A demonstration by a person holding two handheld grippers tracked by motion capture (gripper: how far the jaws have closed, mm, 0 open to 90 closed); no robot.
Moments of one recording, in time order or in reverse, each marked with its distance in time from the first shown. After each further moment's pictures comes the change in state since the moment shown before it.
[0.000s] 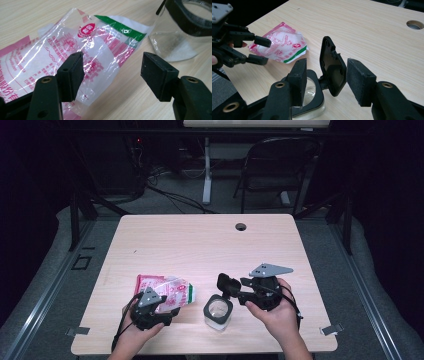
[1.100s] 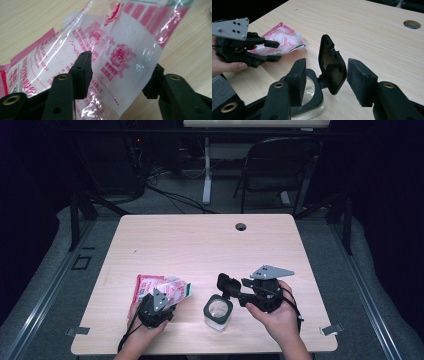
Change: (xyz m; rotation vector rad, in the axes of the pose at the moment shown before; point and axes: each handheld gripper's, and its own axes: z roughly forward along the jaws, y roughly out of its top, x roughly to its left) left arm 0.006 -0.014 0.033 0.036 0.238 0.095; right arm 0.002 -0.005 -0.002 -0.015 -0.016 0.005
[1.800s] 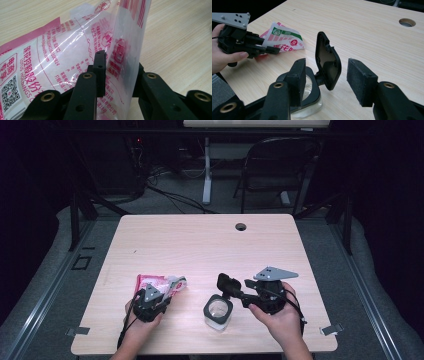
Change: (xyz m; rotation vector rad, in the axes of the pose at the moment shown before) left arm 0.023 -0.003 0.006 0.000 -0.084 -0.139; right arm -0.003 -0.005 -0.005 -0.005 -0.017 0.017
